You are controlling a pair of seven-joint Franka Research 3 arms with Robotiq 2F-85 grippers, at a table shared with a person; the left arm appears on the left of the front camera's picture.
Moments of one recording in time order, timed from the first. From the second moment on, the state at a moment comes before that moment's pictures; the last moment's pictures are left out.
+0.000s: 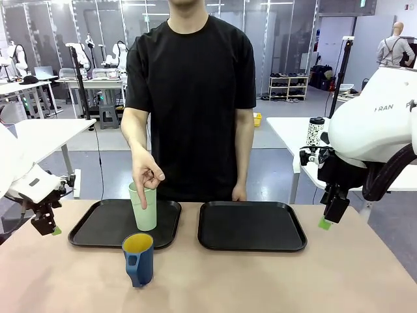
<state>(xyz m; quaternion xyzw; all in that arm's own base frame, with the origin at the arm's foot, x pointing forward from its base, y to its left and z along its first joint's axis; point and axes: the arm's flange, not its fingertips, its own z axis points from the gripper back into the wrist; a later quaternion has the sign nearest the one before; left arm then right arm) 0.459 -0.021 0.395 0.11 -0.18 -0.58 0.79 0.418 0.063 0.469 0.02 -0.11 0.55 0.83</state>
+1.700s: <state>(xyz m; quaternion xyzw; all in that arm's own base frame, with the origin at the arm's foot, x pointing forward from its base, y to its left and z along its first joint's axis) 0.409 -0.038 0.312 -0.15 -0.25 -0.66 0.69 0.418 0.063 0.469 0.02 -0.11 0.55 0.83</state>
